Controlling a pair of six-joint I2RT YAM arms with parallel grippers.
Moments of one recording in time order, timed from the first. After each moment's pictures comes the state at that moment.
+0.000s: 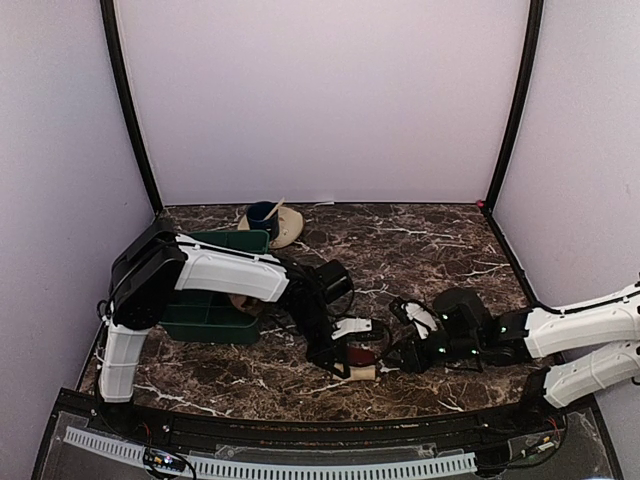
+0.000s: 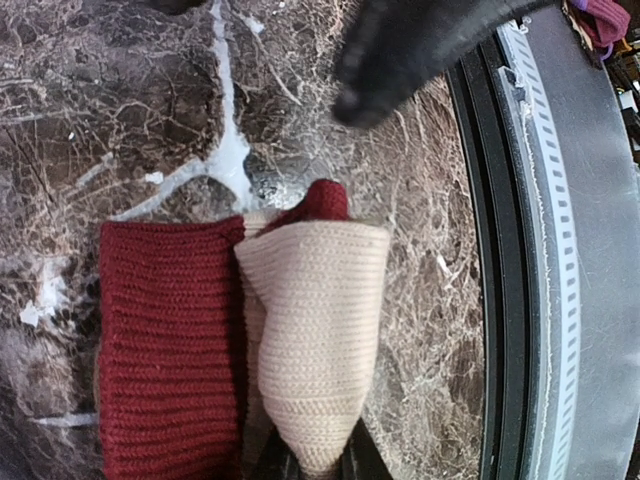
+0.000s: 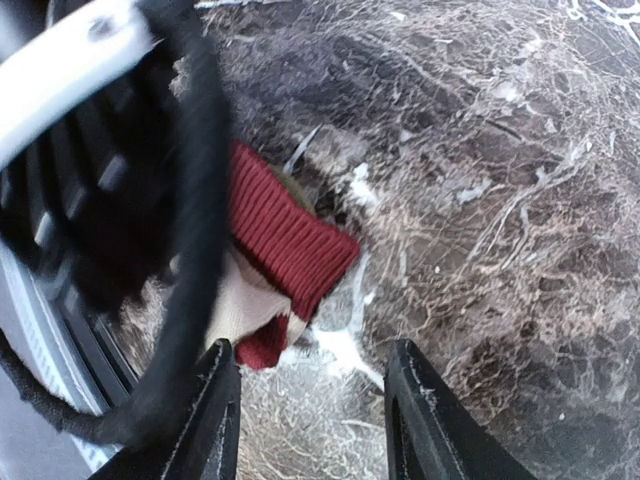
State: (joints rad) left arm -1.01 2.17 1.53 -0.69 0.65 0.43; right arm 0.98 1.17 0.40 0.03 -0.10 0.45
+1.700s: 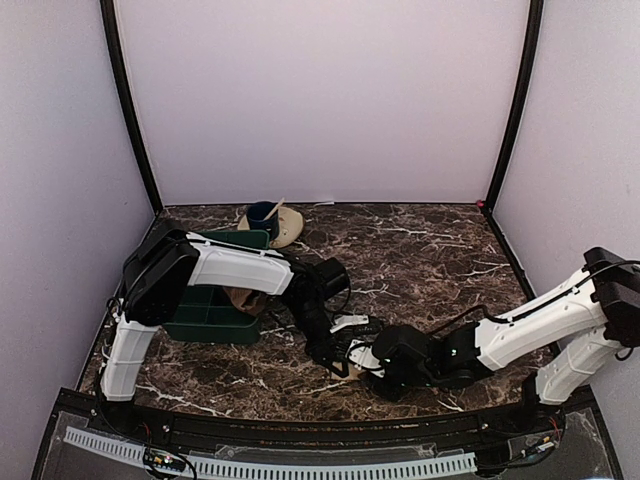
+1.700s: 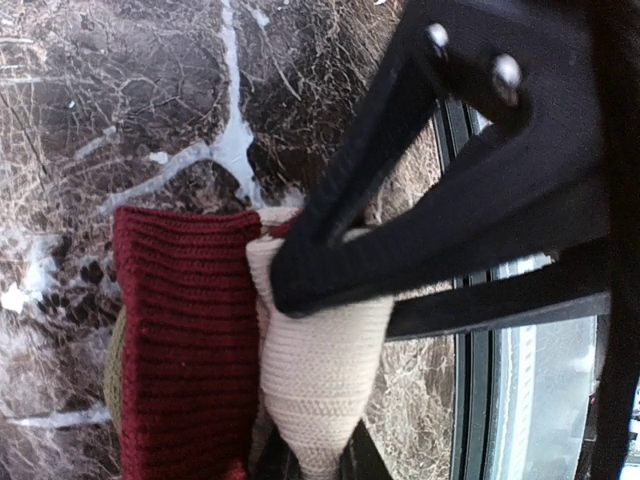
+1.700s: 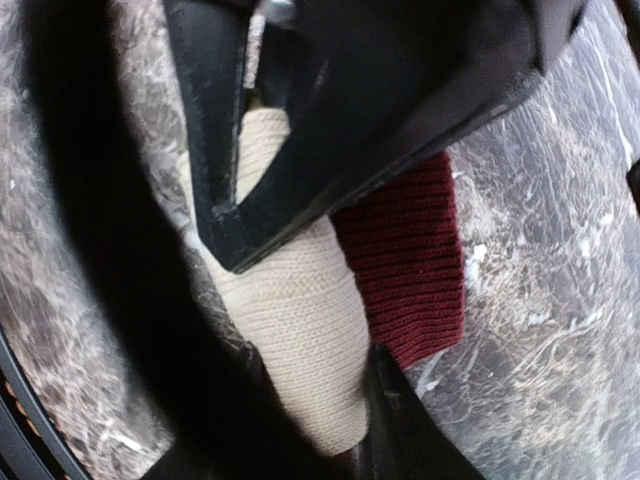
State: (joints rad) left arm -0.96 2.24 1.60 -0.79 0.80 0.43; right arm 1.30 1.50 0.61 -0.03 0.27 0.00
